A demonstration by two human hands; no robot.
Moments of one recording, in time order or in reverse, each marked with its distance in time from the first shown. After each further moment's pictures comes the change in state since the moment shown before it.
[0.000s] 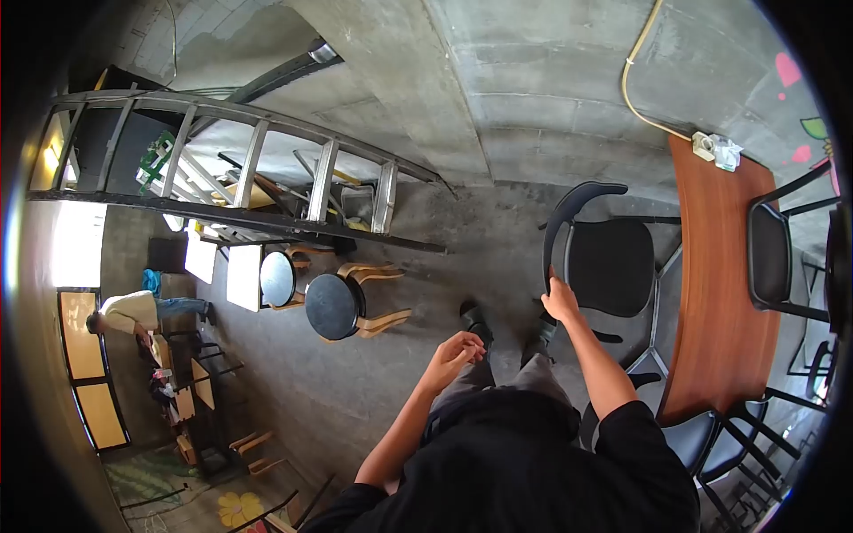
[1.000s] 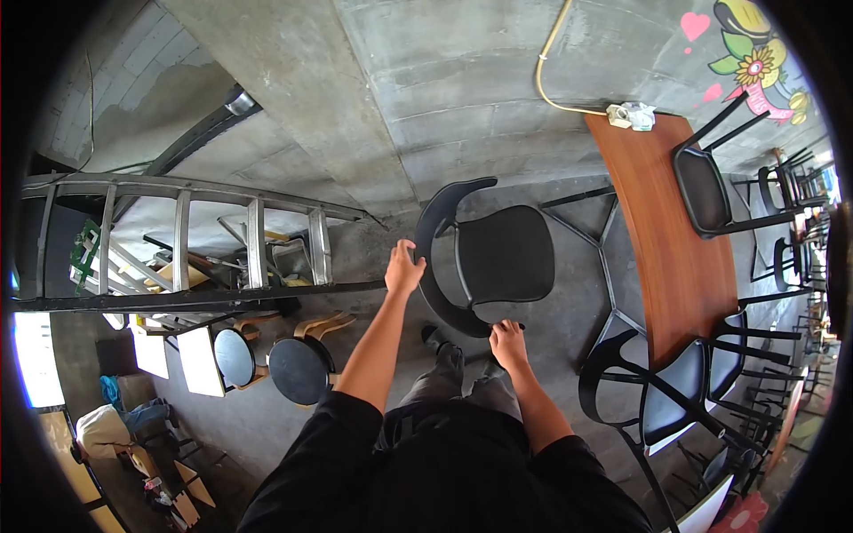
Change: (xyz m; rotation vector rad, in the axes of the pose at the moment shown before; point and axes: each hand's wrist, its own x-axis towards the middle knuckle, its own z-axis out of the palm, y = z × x) left_hand 0.260 0.025 -0.106 1.034 0.320 0.194; right_hand -0.089 -0.052 0.115 -0.127 0.546 -0.053
